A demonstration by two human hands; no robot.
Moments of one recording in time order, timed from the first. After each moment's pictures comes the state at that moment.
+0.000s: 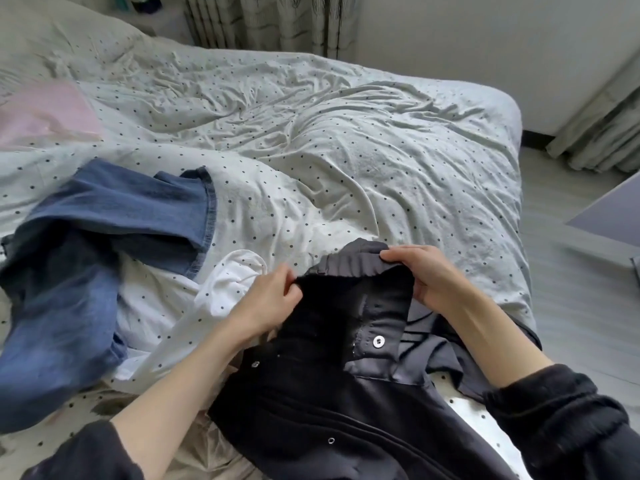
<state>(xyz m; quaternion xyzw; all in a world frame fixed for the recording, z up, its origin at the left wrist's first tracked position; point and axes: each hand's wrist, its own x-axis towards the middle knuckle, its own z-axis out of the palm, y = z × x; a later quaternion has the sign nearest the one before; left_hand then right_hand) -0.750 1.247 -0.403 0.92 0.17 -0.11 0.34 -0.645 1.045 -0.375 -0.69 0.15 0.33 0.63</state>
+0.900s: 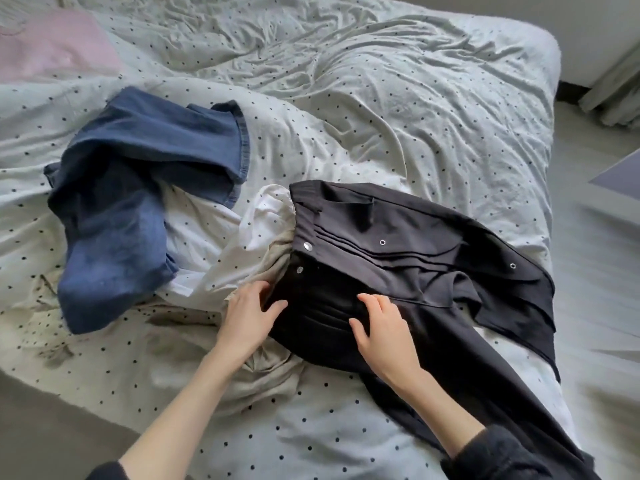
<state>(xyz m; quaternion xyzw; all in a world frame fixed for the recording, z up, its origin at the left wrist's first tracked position) -0.892 1.270 -0.449 0.88 0.30 -0.12 0.34 -0.844 1.063 -0.472 -0.95 -0.17 0.16 0.22</state>
